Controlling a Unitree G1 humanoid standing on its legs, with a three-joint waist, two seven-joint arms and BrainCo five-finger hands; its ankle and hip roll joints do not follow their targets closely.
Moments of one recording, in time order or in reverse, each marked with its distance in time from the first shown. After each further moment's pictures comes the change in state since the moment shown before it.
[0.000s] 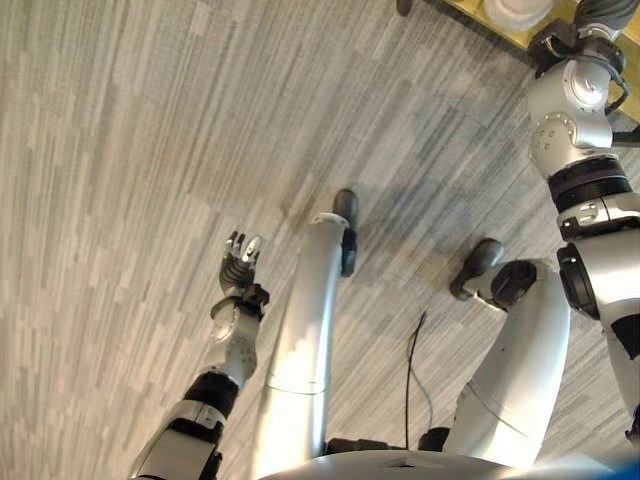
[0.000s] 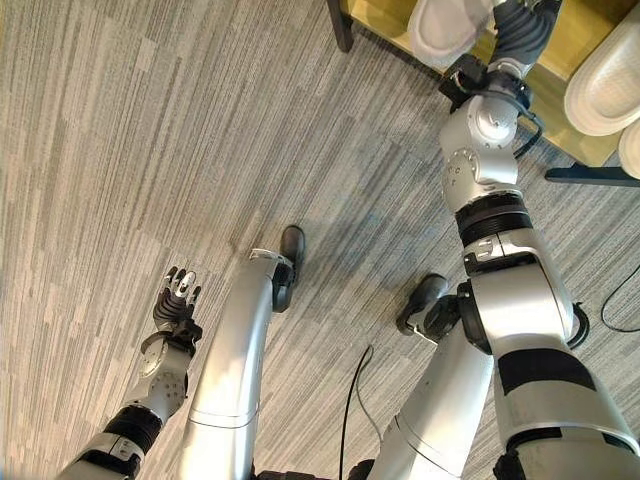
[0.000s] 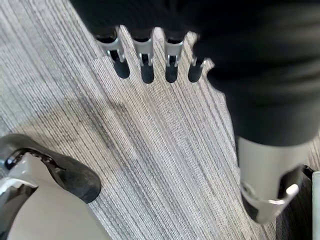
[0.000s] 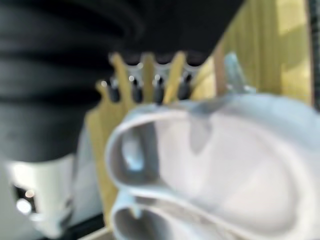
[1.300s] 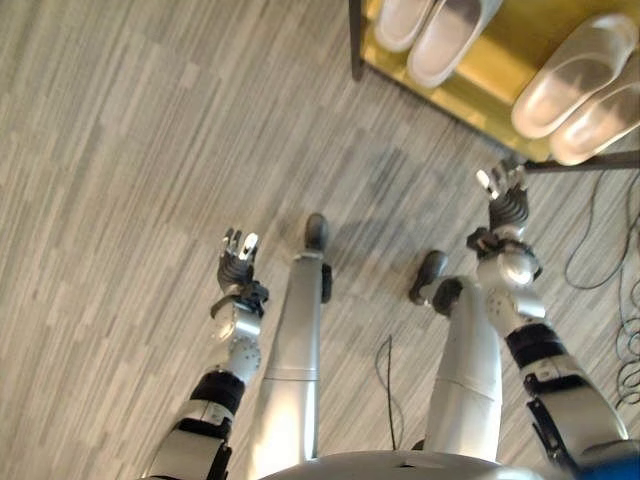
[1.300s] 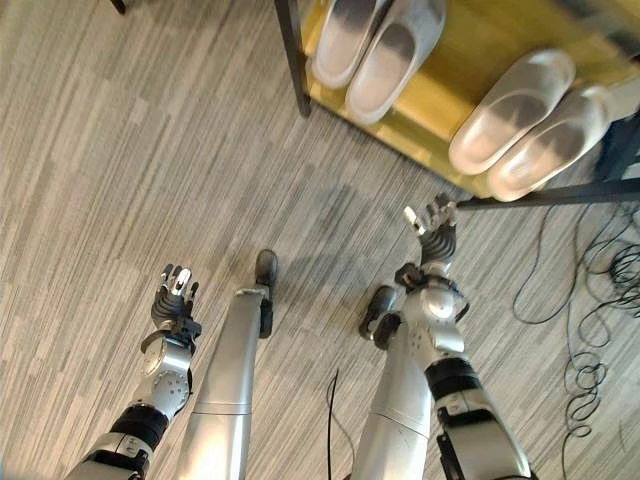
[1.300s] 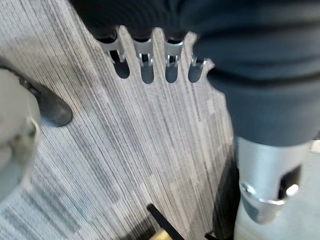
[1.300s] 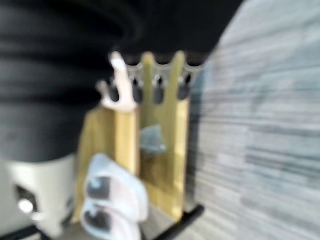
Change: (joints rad) left arm 0.012 -0.076 0.109 0.047 0.029 -0.003 -0.048; right arm 0.952 0.269 -0.115 -0.392 -0.180 0.017 0.198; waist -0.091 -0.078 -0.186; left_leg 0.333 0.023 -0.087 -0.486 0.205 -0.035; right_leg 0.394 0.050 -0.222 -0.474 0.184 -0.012
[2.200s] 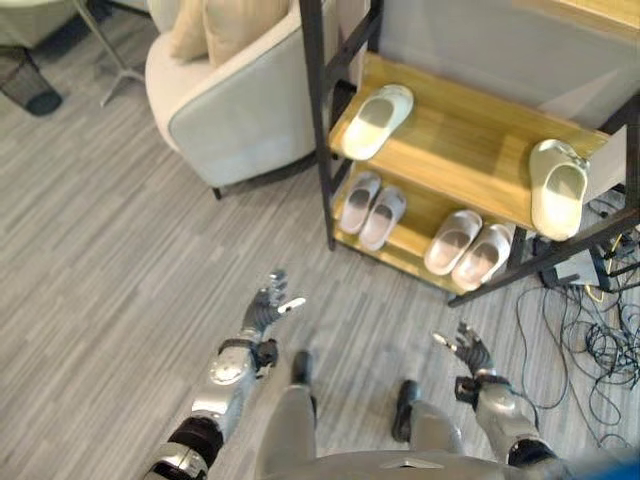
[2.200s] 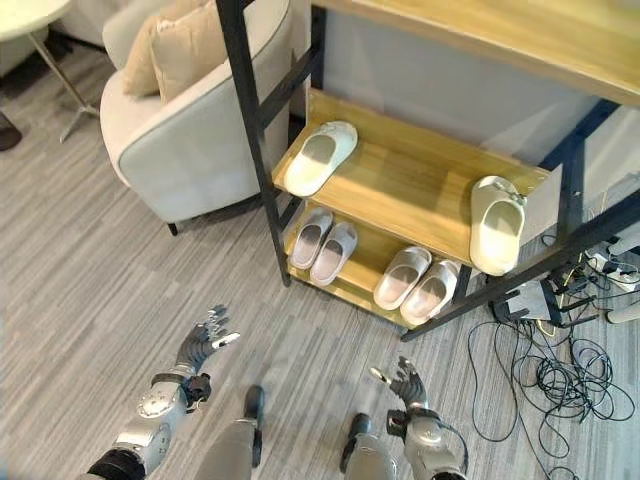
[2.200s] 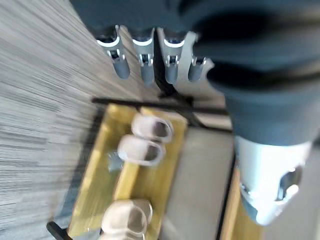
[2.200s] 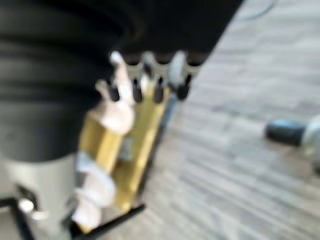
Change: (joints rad) left arm 0.167 0.149 -0.252 -0.110 0.477 0.061 -0.128; right arm 0.400 0.052 0.074 0.382 -0.307 0.140 0.159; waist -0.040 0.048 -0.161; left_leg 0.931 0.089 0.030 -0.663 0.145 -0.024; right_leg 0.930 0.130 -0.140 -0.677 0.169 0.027
